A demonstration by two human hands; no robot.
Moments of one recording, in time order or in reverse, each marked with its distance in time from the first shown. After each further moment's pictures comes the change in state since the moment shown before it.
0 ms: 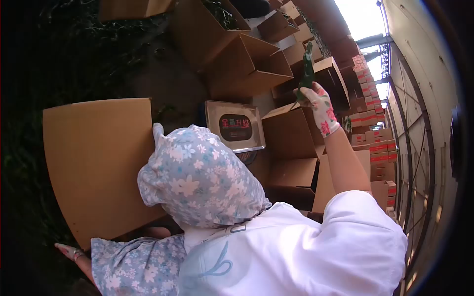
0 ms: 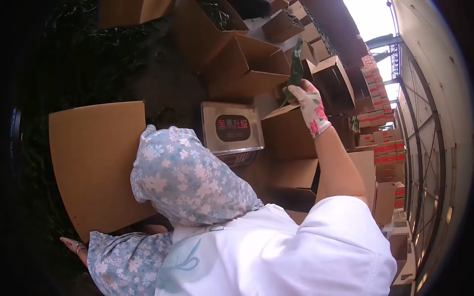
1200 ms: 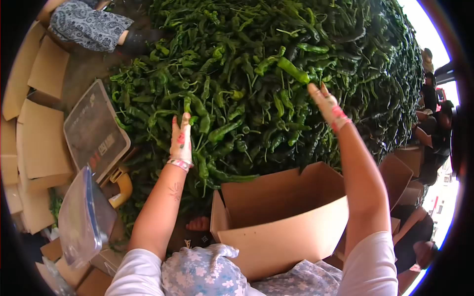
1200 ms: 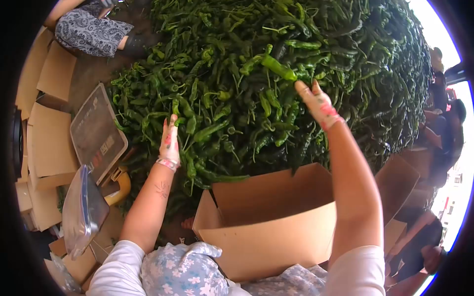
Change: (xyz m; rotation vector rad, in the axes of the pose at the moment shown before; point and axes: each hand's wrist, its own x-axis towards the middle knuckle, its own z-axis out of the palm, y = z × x) left_hand -0.014 0.066 0.026 -0.485 0.088 -0.473; right_hand -0.054 -0.154 0.830 -0.302 -1.502 -0.605
